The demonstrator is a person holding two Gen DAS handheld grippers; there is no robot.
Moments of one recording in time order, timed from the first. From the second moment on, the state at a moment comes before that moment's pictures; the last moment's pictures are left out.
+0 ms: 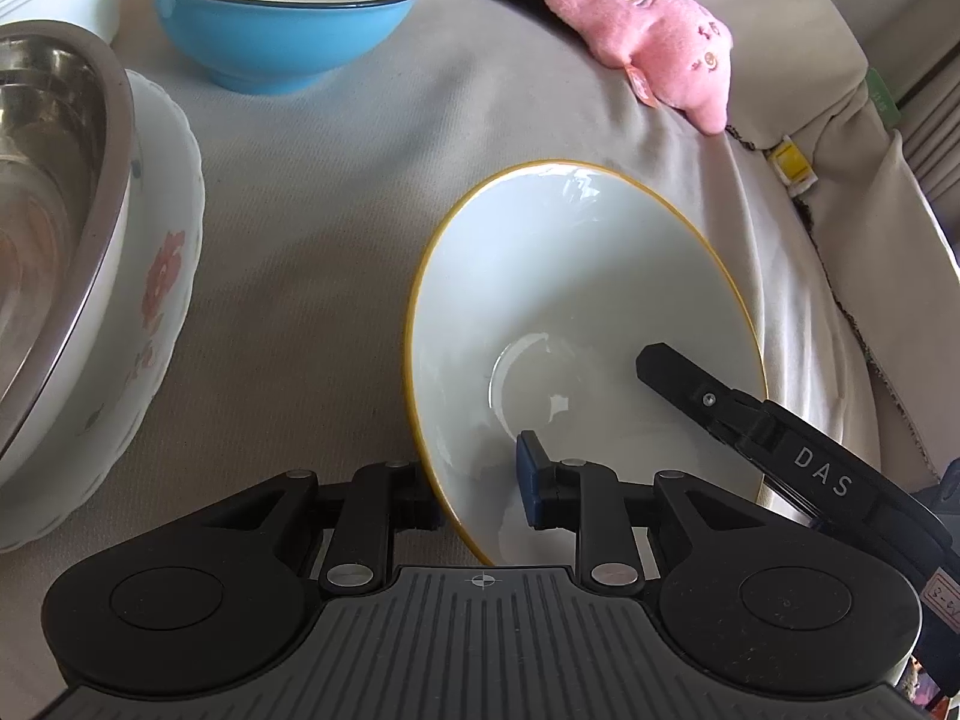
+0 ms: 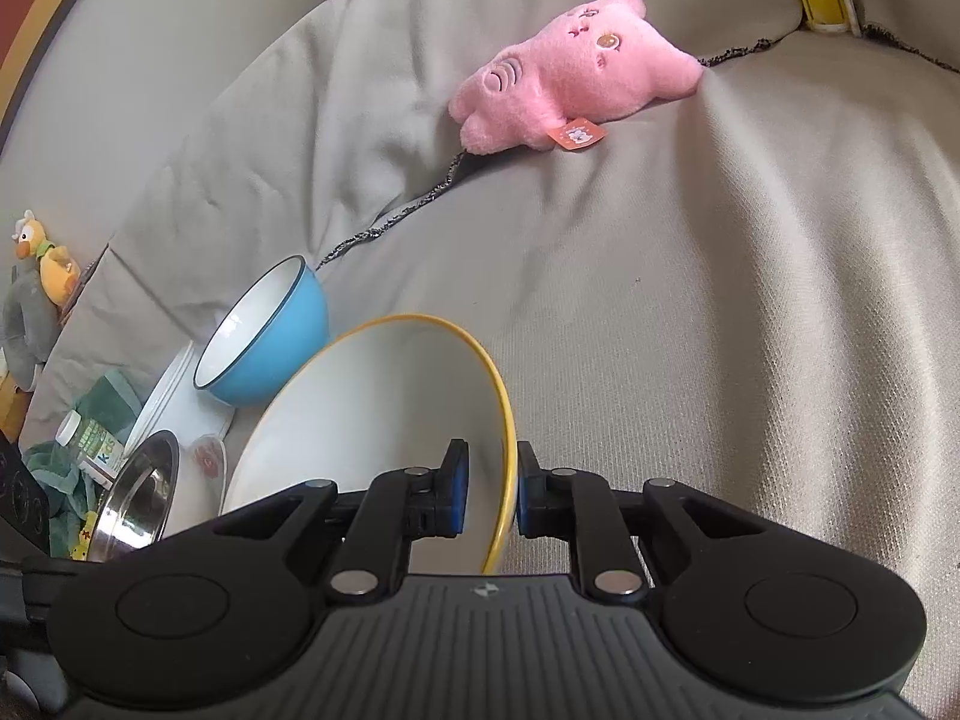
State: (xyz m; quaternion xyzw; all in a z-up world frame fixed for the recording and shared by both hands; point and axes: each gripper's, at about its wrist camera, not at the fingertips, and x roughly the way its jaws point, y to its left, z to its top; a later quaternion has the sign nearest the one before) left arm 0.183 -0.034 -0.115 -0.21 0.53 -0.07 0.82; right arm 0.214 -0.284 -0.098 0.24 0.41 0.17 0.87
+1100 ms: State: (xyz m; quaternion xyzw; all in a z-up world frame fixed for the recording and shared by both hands) left arm 0.162 -0.009 -0.070 -0.16 0.48 -0.11 0.85; right arm 0.207 -0.274 -0.073 0.20 0.42 0.13 0.87
